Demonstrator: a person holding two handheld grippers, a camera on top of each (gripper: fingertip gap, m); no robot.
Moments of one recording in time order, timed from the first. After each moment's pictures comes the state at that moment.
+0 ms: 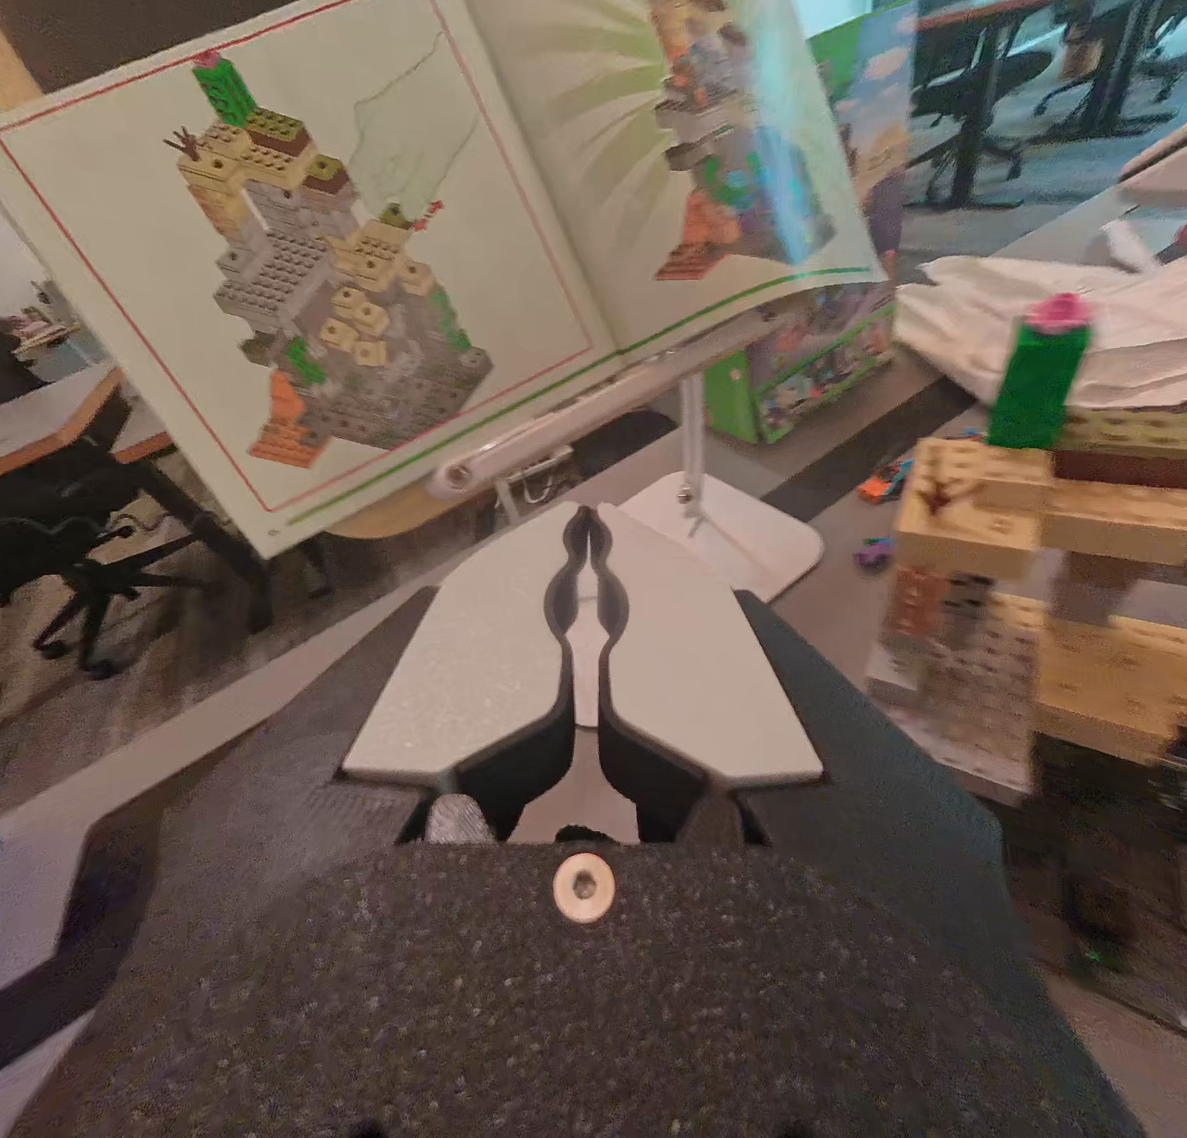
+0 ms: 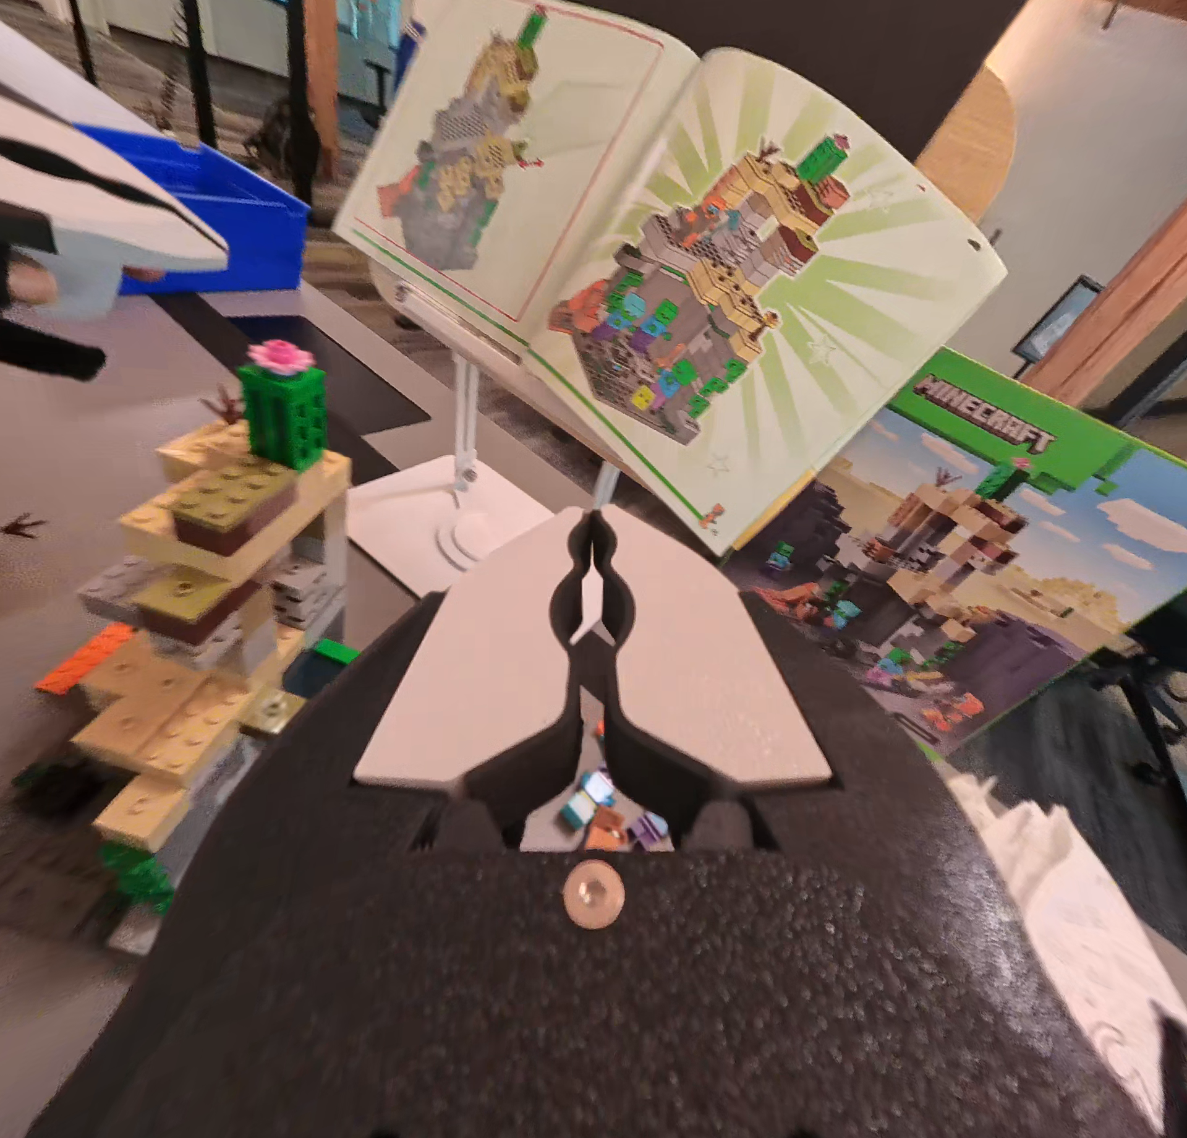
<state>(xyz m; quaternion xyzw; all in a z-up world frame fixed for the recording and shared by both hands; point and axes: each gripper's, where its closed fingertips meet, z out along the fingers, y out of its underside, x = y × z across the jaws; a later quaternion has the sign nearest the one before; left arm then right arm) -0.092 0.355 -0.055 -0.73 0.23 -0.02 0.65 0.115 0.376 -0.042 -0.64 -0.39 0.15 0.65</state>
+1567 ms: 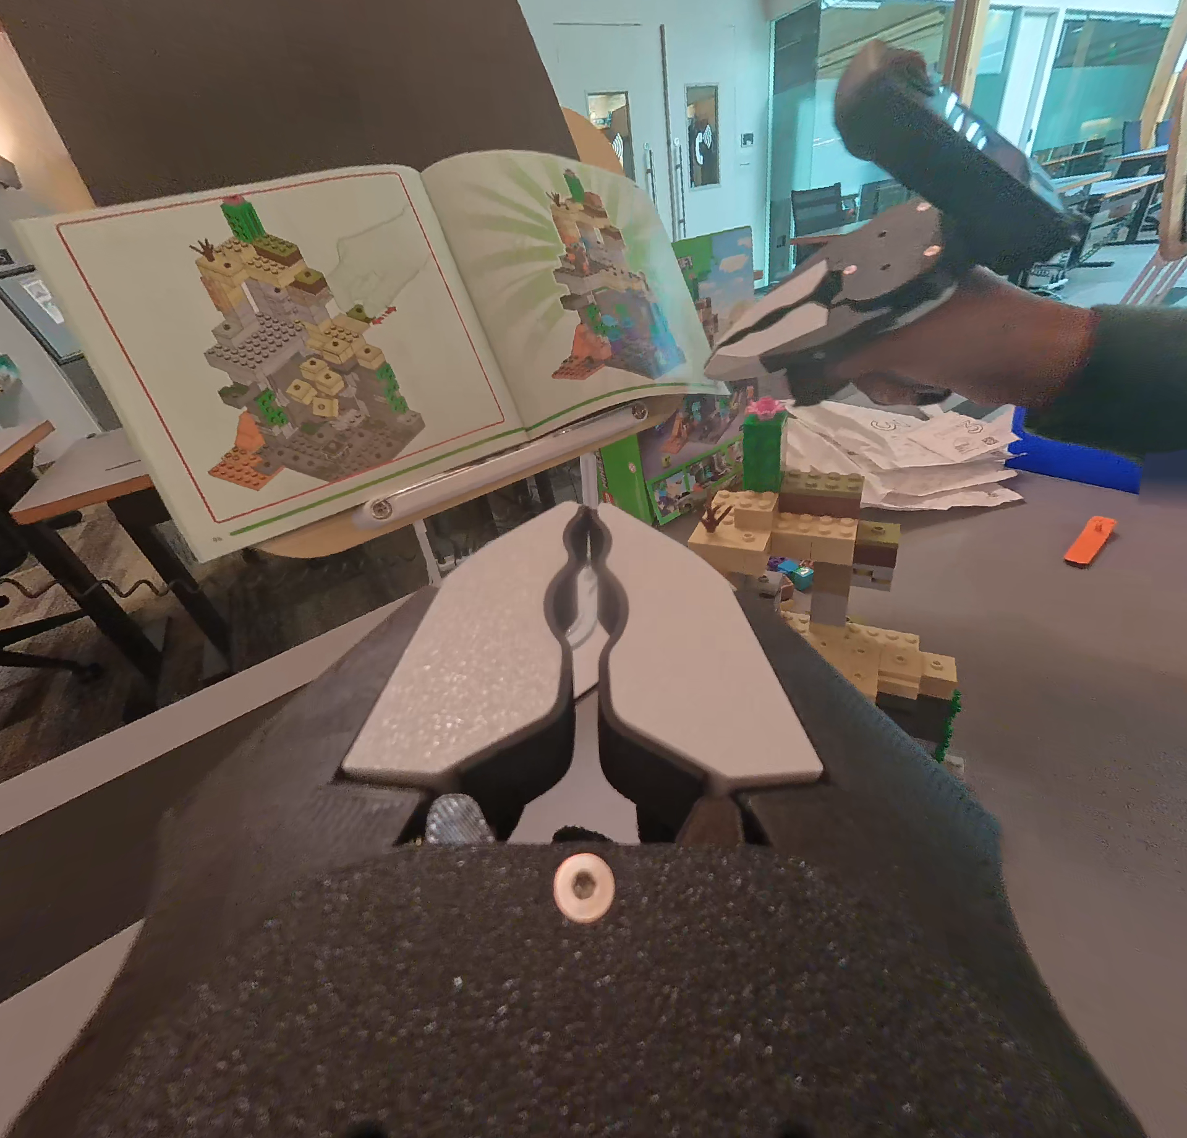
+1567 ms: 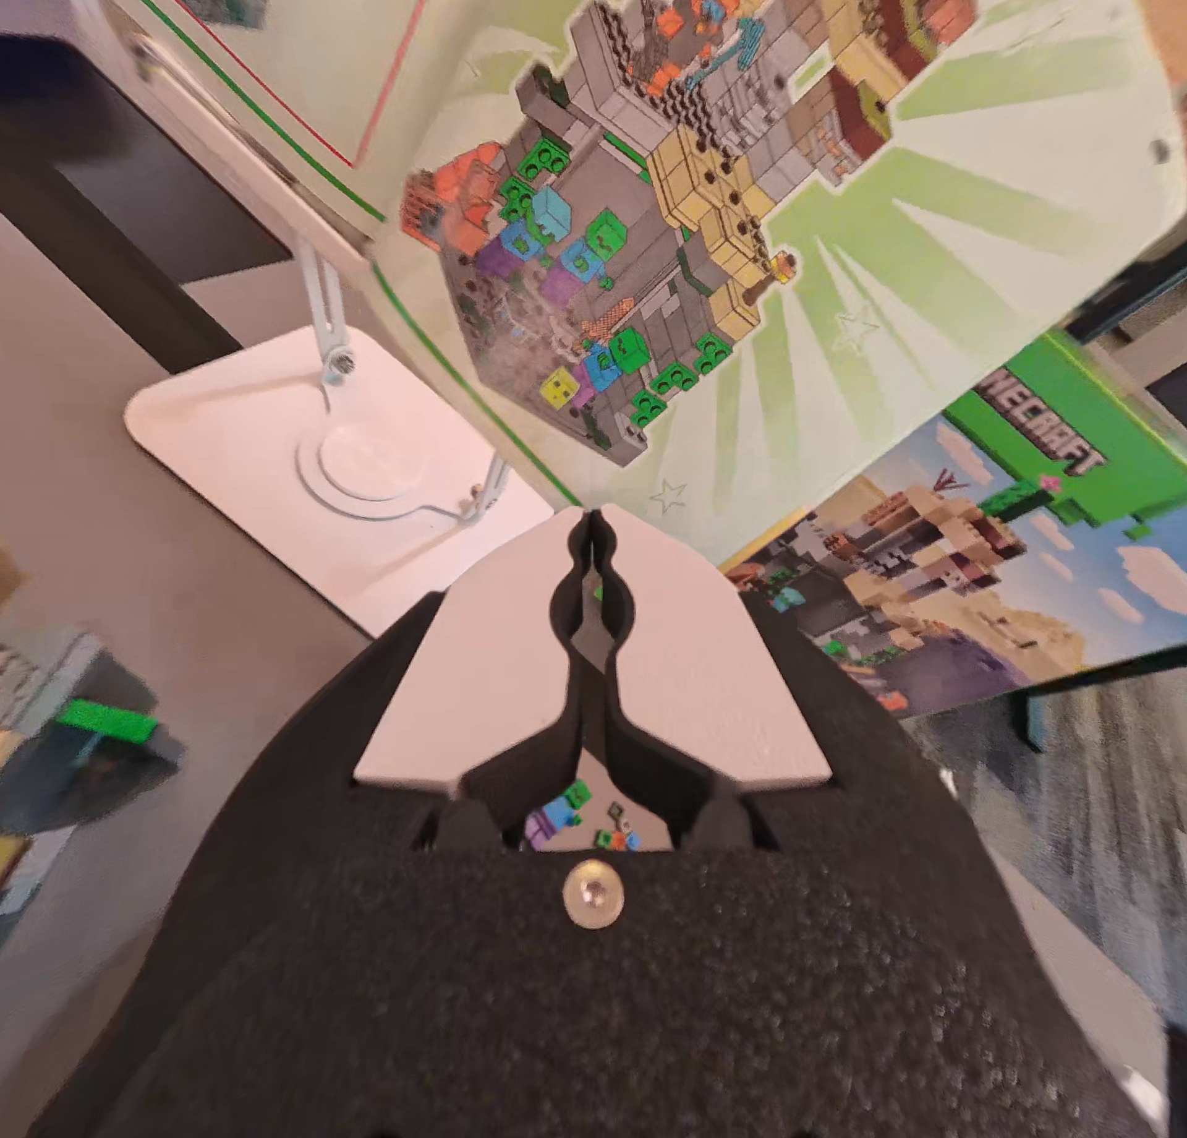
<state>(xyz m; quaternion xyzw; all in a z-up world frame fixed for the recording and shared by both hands) -0.069 0.287 -0.033 -0.67 0.21 -0.11 0.71 0.095 0.461 -0.062 -0.72 -0.43 0.03 0.55</state>
